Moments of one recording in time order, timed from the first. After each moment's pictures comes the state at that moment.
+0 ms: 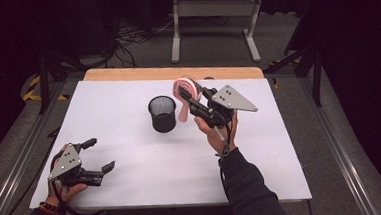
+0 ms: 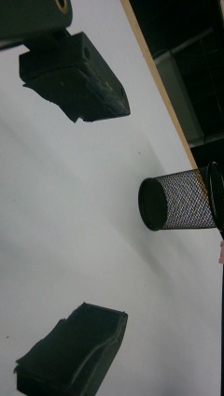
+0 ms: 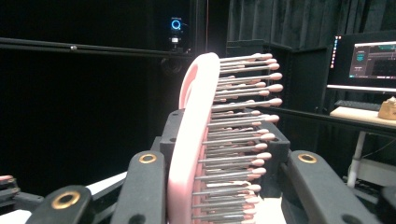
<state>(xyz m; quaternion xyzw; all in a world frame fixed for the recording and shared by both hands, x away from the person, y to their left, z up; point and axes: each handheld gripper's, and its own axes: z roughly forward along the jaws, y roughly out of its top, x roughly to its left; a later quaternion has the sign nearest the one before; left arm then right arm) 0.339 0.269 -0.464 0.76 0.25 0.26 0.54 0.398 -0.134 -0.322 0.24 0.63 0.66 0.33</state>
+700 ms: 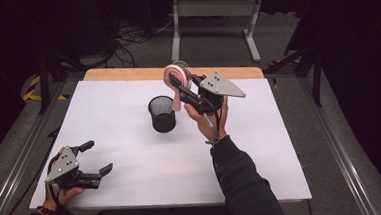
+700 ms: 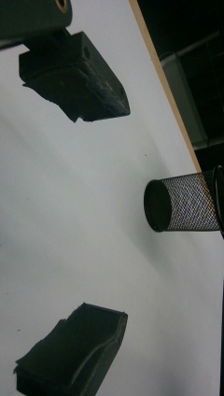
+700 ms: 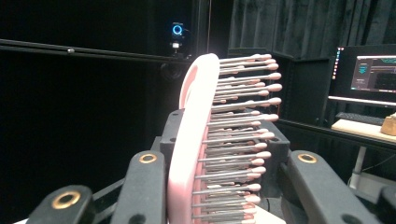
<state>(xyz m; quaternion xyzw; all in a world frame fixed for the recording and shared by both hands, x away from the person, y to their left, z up) 0.334 0.274 -0.466 0.76 0.26 0.26 0.53 0.421 -0.112 -0.305 0.23 0.63 0.66 0.33</state>
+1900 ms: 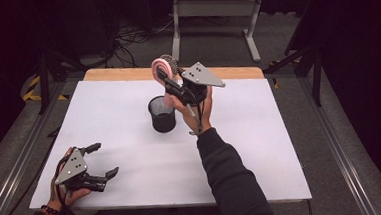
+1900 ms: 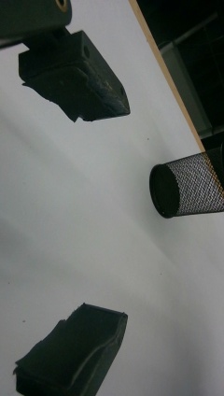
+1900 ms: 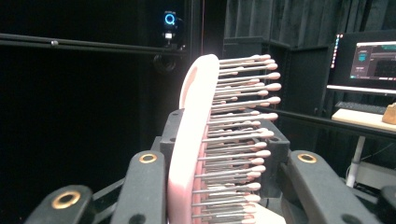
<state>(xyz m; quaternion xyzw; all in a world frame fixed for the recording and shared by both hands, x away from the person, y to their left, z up) 0.332 0.259 -0.471 0.78 0.23 0.26 0.52 0.451 -0.078 -0.309 0.25 0.63 0.65 0.33</state>
